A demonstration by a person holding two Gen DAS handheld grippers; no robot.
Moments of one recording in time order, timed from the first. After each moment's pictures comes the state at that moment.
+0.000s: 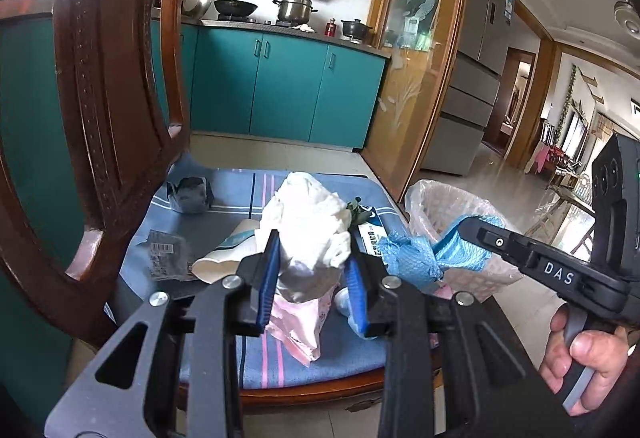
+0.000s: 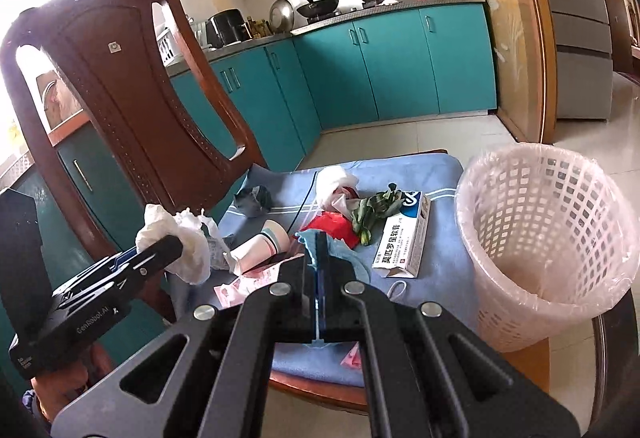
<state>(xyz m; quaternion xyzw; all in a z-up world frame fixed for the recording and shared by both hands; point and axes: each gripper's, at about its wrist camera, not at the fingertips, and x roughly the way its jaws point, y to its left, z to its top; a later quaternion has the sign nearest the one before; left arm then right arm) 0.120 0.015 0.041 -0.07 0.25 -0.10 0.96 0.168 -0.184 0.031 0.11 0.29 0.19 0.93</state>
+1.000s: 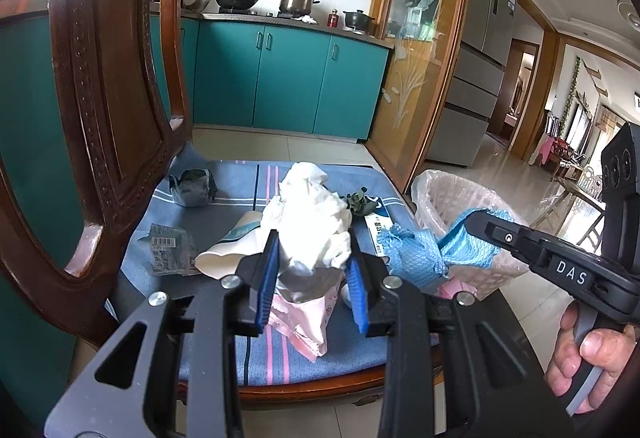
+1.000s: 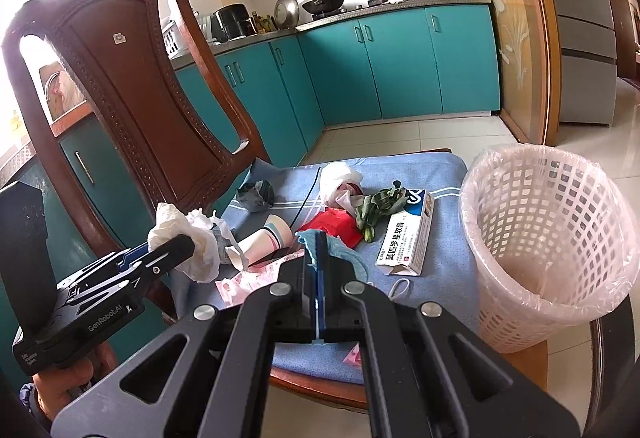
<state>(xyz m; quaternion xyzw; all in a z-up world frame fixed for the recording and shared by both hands) 0.125 0.013 0.036 -0.06 0.27 -0.10 0.96 0.168 -0.180 0.029 0.10 0.29 0.19 0.93</state>
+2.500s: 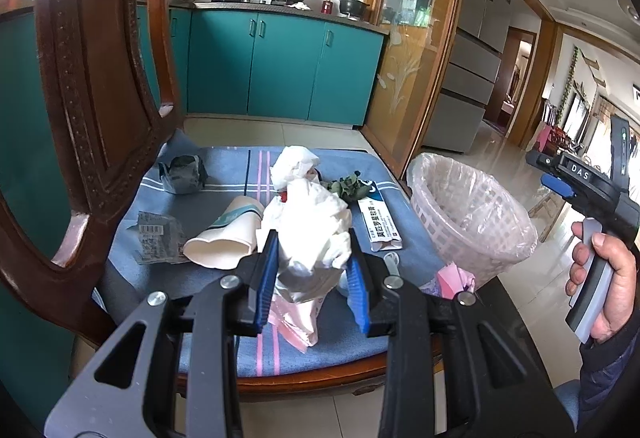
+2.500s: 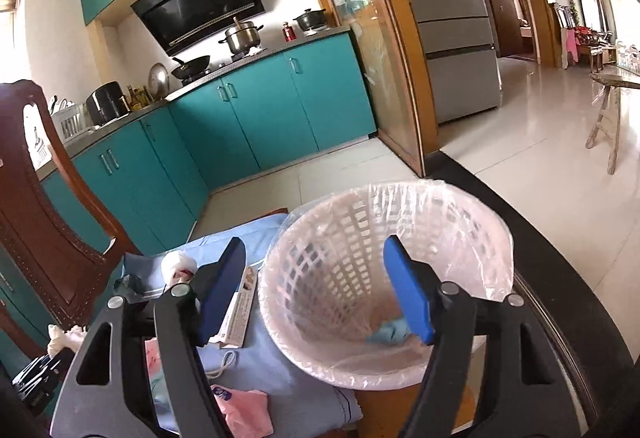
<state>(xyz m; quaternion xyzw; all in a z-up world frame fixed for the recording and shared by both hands) 0.129 0.001 0.028 -0.05 0.29 -0.11 0.95 0.194 -0.328 0.030 0.17 0.24 -0.02 0.96</state>
